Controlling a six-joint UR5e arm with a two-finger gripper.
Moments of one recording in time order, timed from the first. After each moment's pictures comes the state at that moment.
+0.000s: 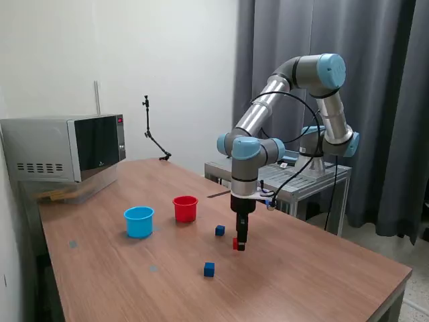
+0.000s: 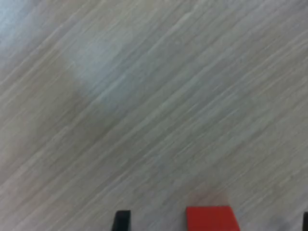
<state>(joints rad) 0.07 -0.78 1.47 -2.23 -1.60 -2.26</state>
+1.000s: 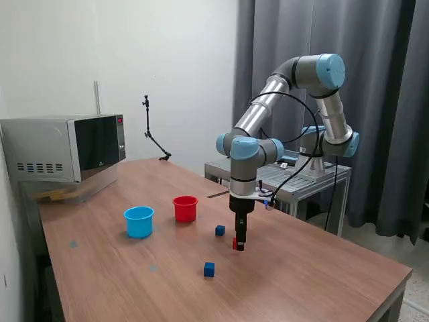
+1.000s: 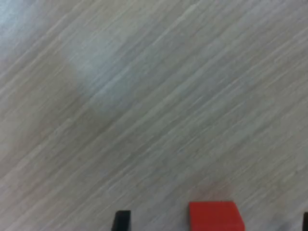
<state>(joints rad) 0.07 -0.78 1.47 -2.23 -1.60 -2.28</state>
